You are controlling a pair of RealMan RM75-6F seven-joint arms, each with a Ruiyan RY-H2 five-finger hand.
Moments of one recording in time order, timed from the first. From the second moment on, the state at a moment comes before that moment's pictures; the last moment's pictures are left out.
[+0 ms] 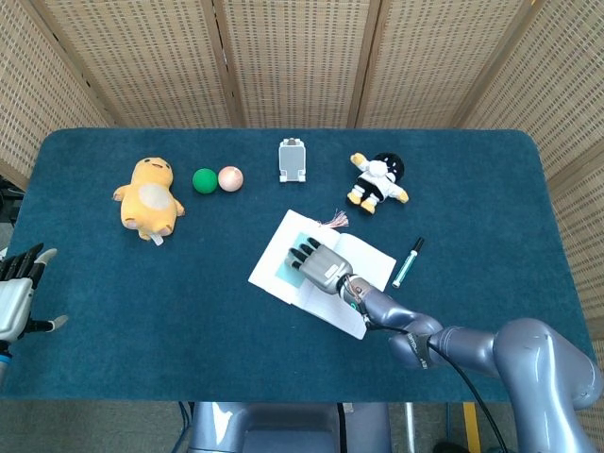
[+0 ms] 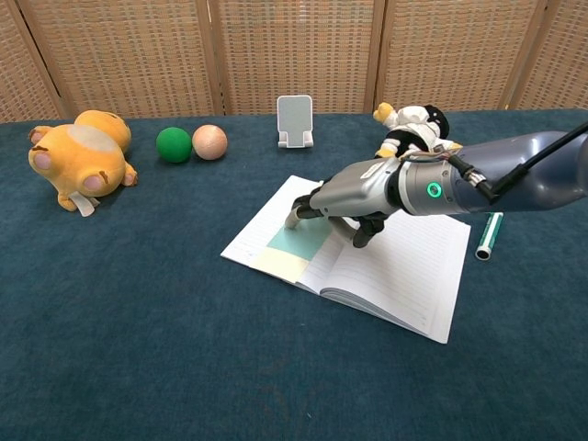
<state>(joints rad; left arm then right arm) -0.22 -1.02 -0.08 -1.72 1.20 1.22 0.10 1.19 -1.60 0.03 -1.26 -0.98 0.55 -0.46</state>
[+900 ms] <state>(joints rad) -0.22 -1.03 -0.07 -1.72 1.21 1.23 0.12 1.18 -1.56 -0.03 -1.32 -0.95 0.59 -0.56</state>
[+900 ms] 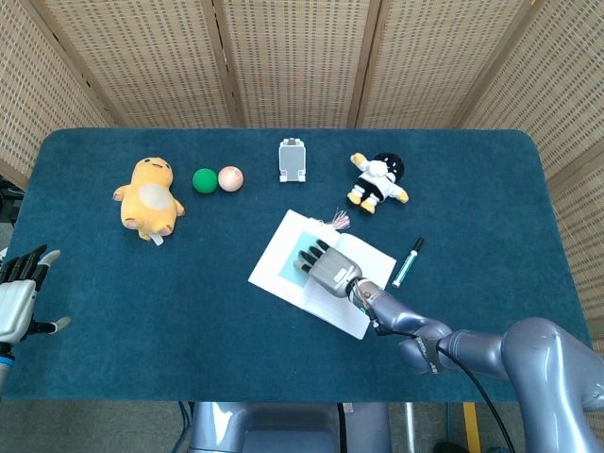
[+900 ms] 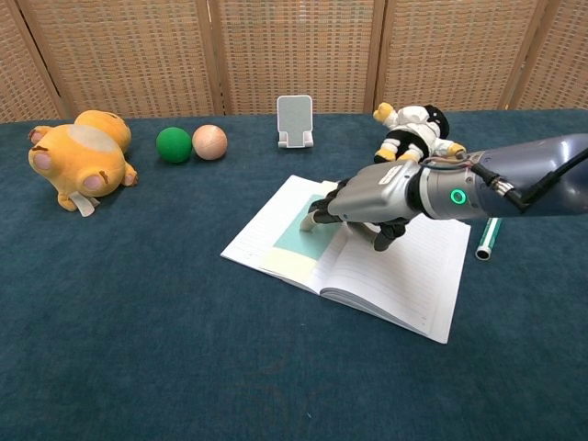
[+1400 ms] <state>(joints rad) -0.21 -1.02 -0.07 -1.73 1.23 1.24 0.10 1.18 -1.54 -0.06 -1.39 -0.91 0.65 -0.65</state>
